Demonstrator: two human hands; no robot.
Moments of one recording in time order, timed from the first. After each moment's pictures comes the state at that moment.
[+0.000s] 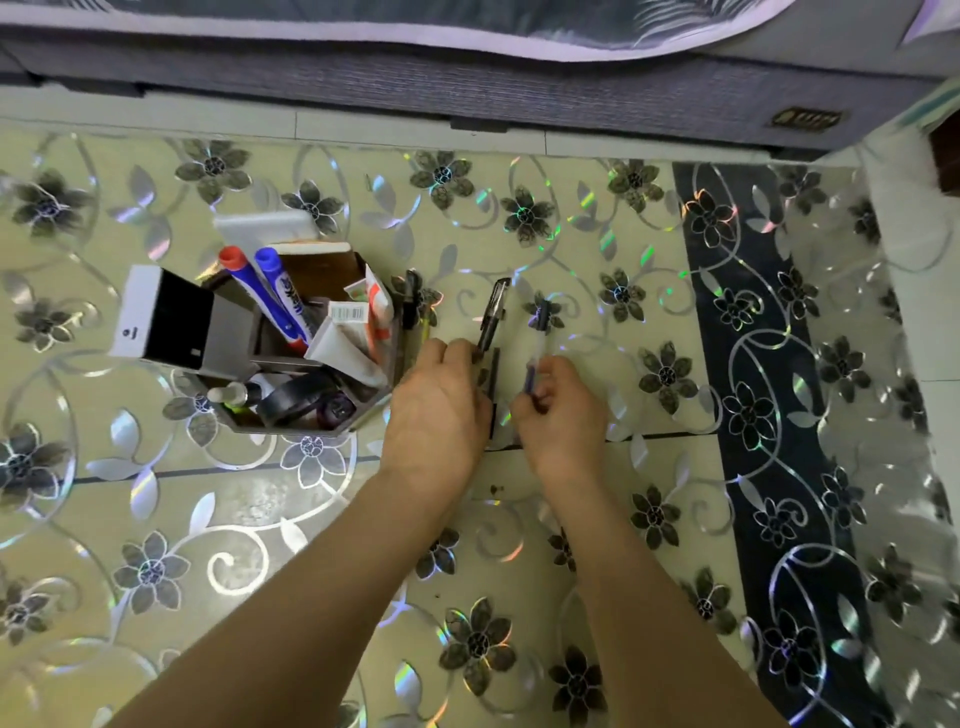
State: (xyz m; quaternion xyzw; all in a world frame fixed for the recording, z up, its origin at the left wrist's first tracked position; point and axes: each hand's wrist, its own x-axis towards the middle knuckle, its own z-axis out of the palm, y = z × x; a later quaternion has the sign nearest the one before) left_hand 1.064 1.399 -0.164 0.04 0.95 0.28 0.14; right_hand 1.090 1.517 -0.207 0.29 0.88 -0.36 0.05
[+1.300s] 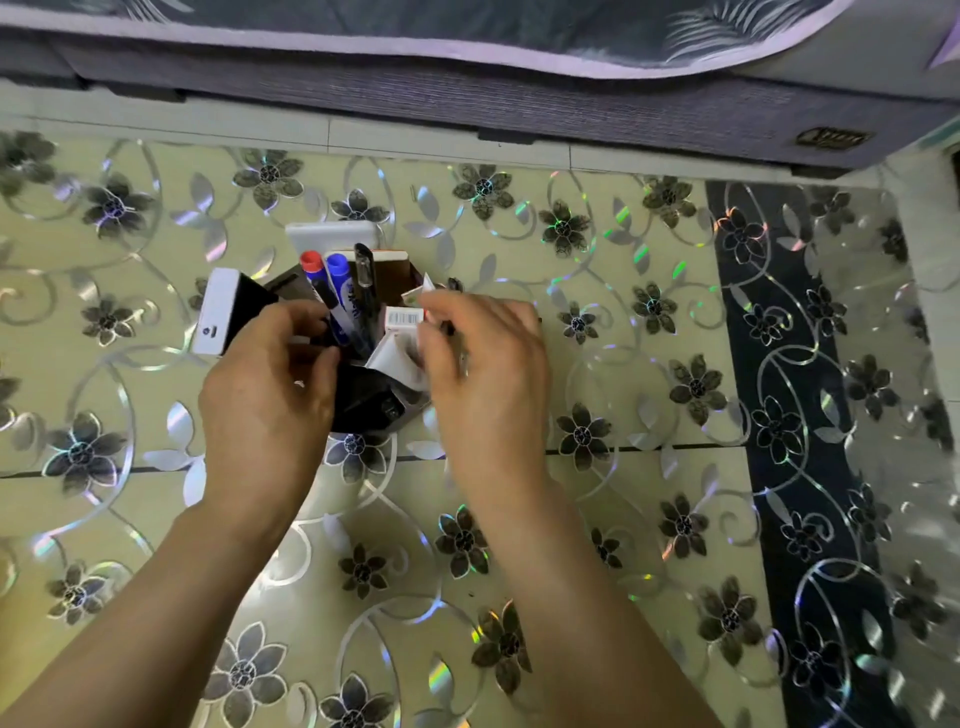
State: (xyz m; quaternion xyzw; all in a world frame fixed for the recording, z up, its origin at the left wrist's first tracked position) left_hand 1.059 1.273 -0.126 -0.11 0.93 0.36 -0.01; right_hand 1.057 1.412 -0.125 0.05 0.91 -0.39 -0.15
